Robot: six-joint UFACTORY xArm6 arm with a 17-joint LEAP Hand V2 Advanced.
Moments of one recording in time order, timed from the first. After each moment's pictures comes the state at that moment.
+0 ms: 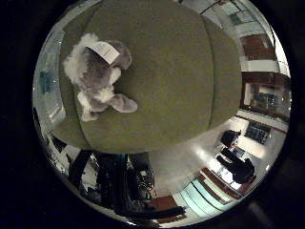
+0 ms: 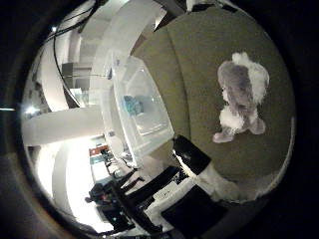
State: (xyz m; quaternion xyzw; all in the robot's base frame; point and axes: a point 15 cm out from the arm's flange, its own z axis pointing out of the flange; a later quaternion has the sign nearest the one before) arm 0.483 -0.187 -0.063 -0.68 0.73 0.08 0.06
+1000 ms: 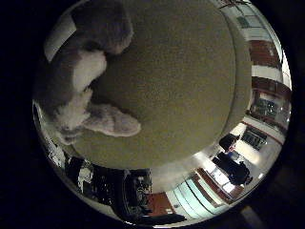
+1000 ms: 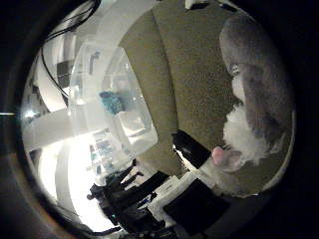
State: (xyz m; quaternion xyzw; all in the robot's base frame) arm 0.478 -0.176 -0.149 -0.69 0.71 0.12 0.02
